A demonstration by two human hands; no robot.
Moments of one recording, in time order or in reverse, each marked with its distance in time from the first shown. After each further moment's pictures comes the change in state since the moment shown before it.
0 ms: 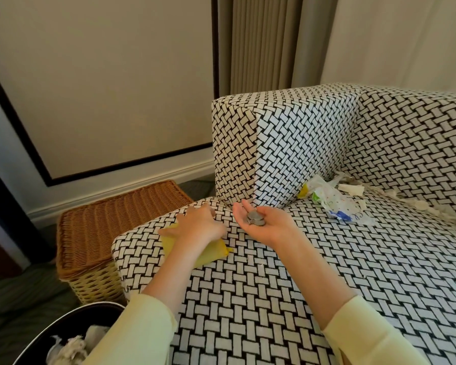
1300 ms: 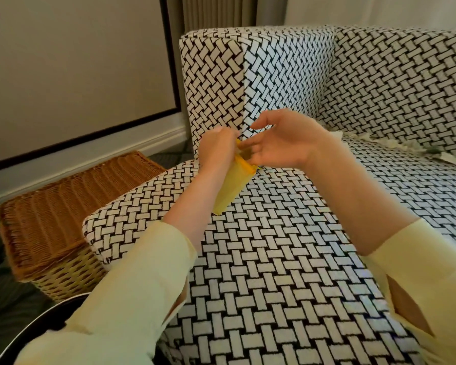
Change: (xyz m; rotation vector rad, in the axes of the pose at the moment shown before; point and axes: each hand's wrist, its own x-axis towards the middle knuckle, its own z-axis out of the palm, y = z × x) left_hand 0.019 0.057 -0.010 -0.895 -0.008 0.257; right_hand -0.033 -0.023 0.033 -0.687 -0.176 -0.069
